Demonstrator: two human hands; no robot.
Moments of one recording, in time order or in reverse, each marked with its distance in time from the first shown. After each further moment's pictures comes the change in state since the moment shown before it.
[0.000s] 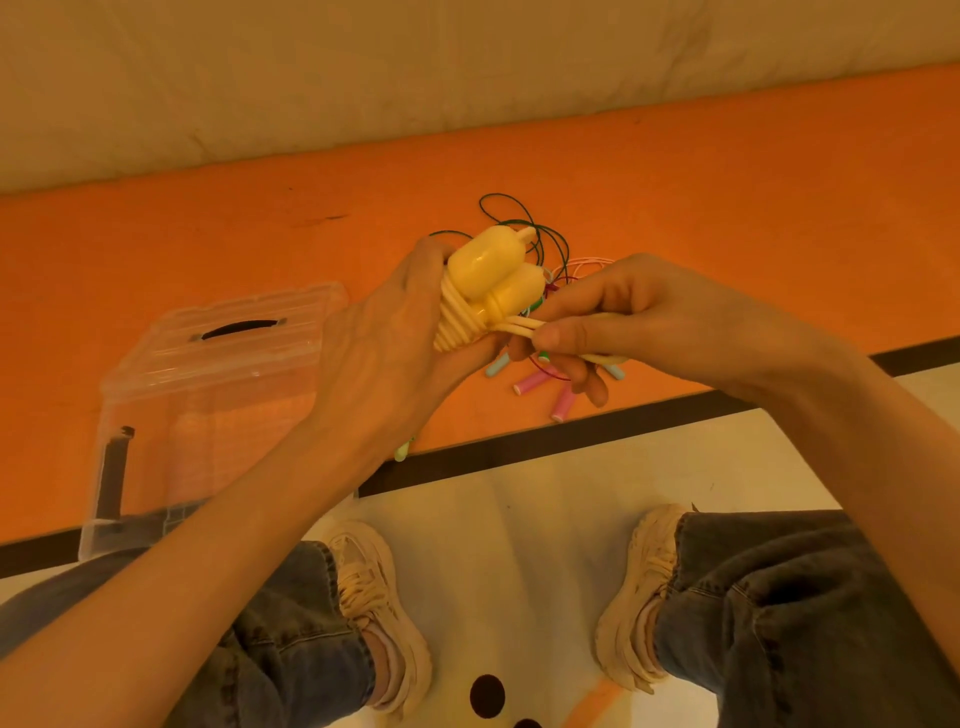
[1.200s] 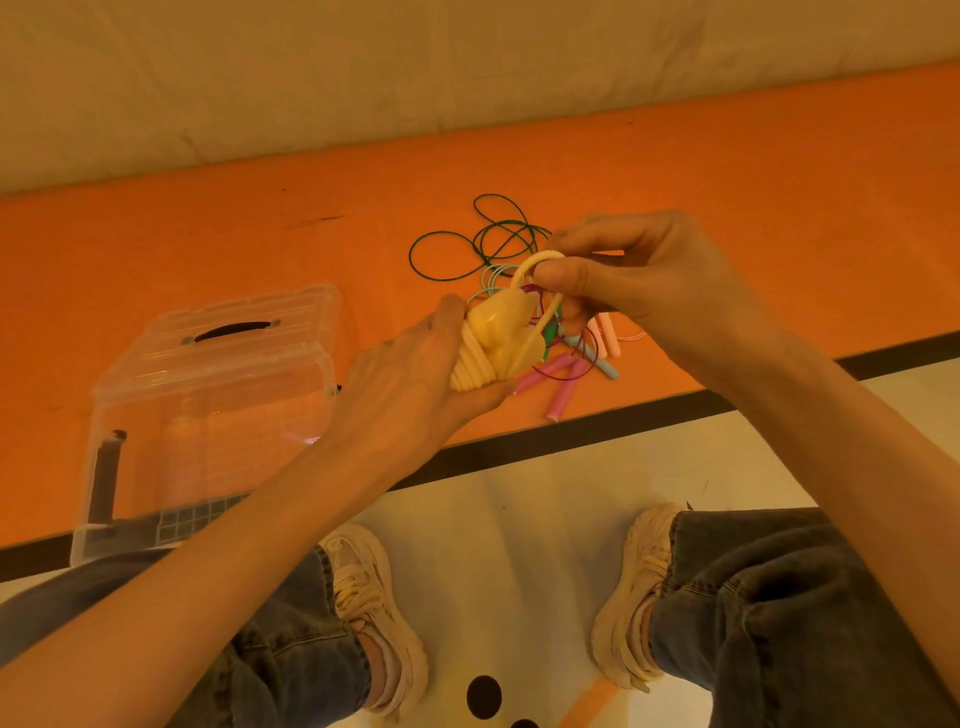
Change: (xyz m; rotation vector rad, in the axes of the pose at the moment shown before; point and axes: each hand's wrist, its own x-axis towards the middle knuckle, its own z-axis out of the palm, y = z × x) left_hand -0.011 0.007 0.012 0.128 -0.295 -0.058; right_hand 0.010 0.006 0.001 0.205 0.446 -0.127
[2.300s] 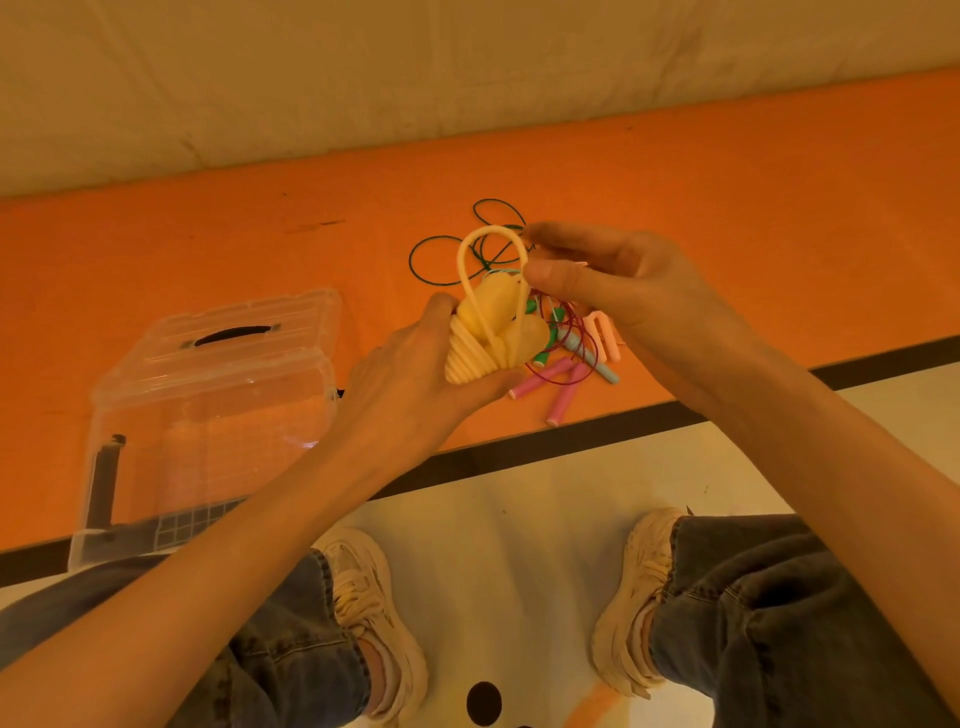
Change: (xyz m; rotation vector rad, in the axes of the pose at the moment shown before) left_hand 0.004 0.002 -0.005 -0.283 -0.043 -0.137; right_hand 0.004 0.005 0.007 -0.015 0.073 0.131
